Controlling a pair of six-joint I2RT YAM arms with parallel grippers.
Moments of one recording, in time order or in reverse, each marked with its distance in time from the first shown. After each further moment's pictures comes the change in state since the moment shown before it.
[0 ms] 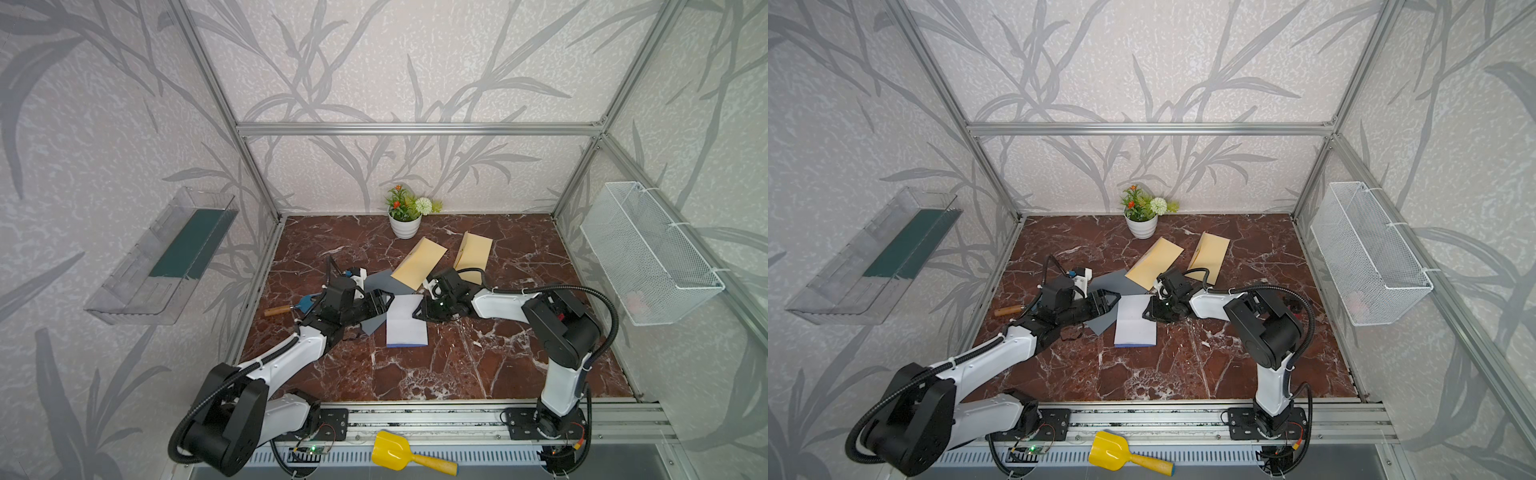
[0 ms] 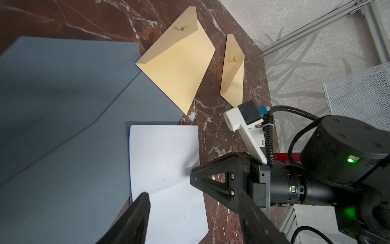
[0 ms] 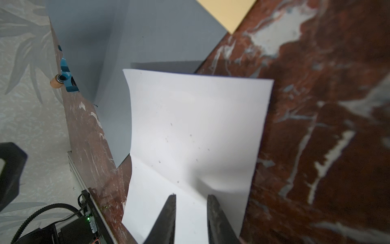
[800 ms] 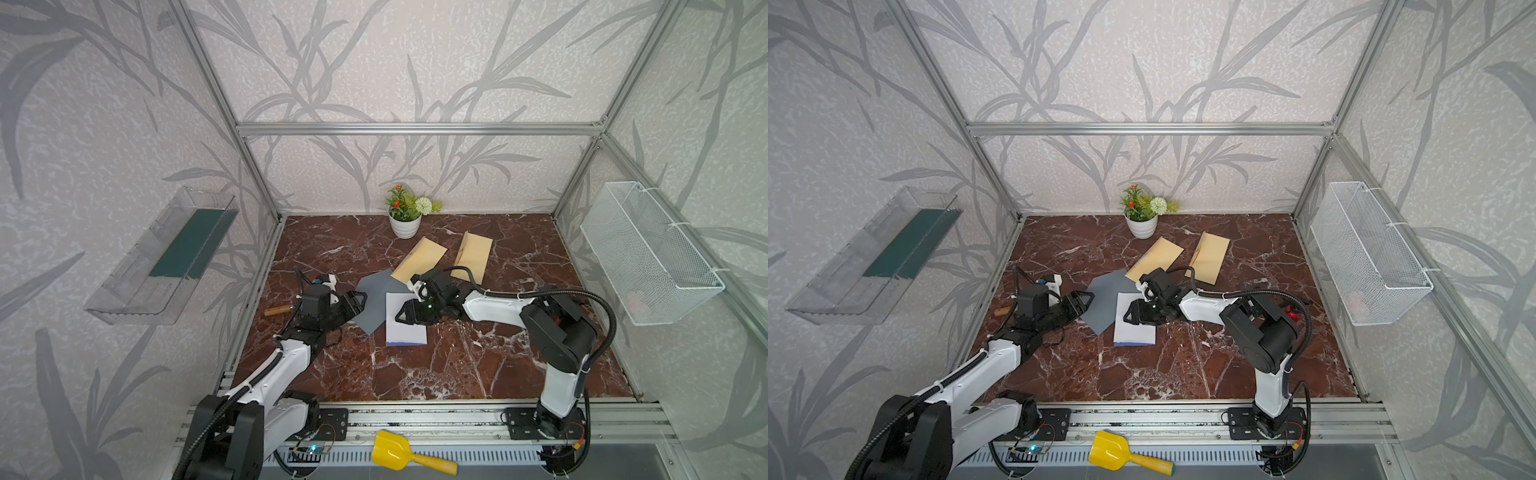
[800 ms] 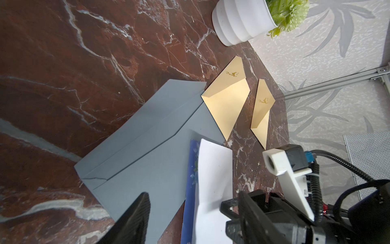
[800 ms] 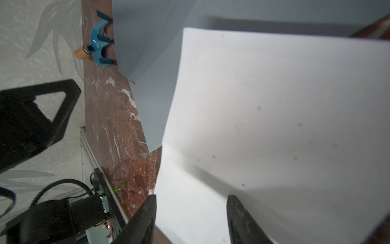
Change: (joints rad) left arm 0.247 -0.184 -0.122 -0.069 -0.016 0.003; right arm 0.072 -0.031 0.060 -0.016 -0.029 -0.015
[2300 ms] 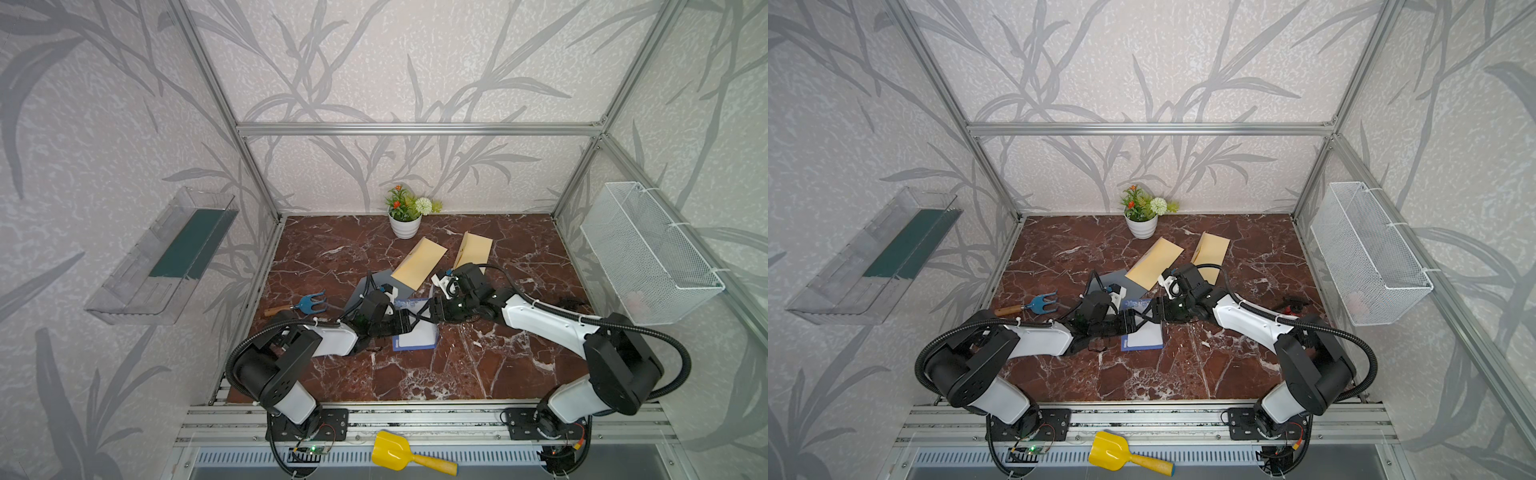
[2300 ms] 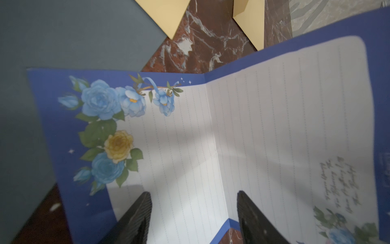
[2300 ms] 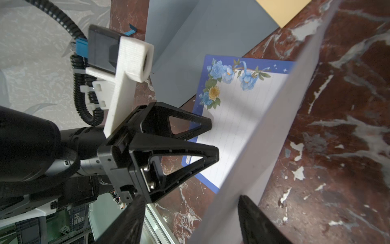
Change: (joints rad) left arm -0.442 0.505 0.095 0.334 -0.022 -0.038; right arm -0.076 -0.318 -0.140 -0.177 -0.041 -0.103
